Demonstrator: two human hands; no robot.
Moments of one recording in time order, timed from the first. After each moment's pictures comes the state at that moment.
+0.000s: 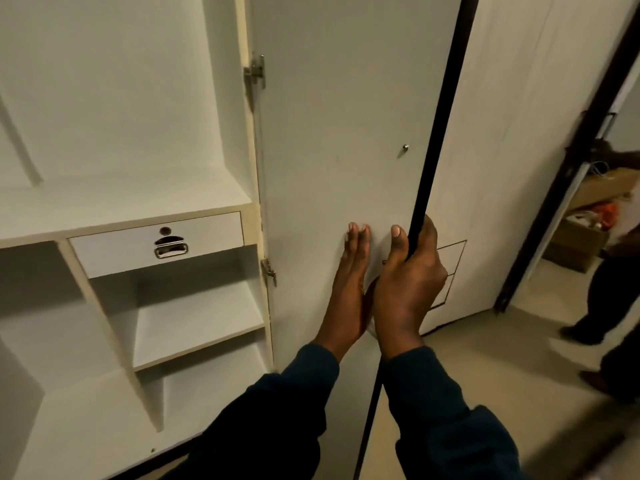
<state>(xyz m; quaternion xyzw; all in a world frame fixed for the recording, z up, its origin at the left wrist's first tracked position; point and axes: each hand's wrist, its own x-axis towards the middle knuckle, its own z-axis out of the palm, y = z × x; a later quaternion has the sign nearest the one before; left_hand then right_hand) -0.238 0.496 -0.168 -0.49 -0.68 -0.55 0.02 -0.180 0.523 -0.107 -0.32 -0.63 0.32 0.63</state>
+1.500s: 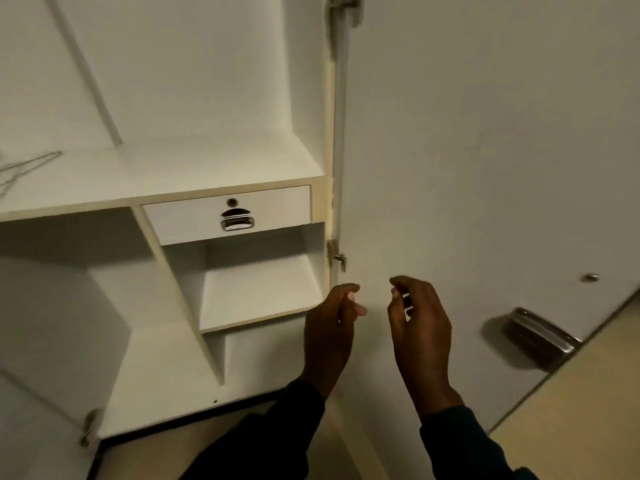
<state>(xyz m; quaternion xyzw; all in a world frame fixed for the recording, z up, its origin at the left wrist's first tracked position) -0.353 0.408 -0.260 -0.24 -0.79 -0.56 0.07 -0.282 0.510 -0.235 -0.20 -0.82 0.32 0.43</state>
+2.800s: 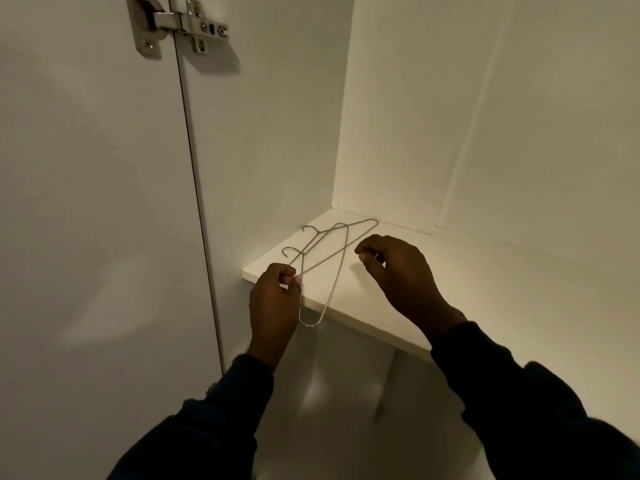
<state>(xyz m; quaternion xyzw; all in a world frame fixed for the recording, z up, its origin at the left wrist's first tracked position) -0.811 -0.147 -0.171 0.18 -0.77 -0.52 0.33 -0.887 0.035 -0.109 0.31 -0.88 0.31 0.20</state>
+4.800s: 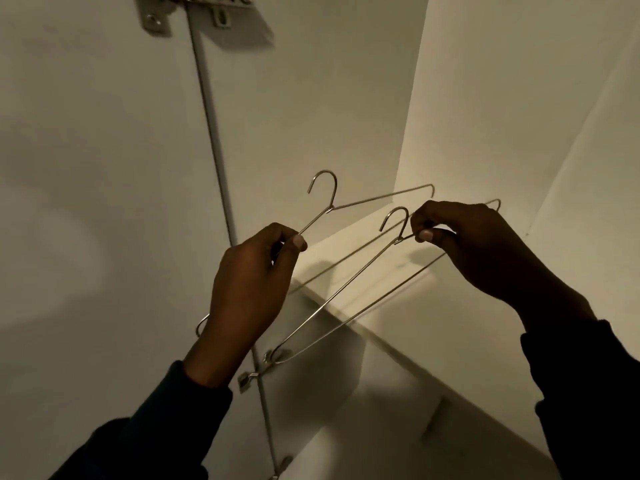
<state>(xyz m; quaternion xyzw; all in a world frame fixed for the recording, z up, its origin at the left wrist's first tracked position) -0.768 -0.155 -0.091 0.19 -0.85 -0.32 0.38 -0.952 0.055 -0.057 0.50 -0.80 0.28 0.16</state>
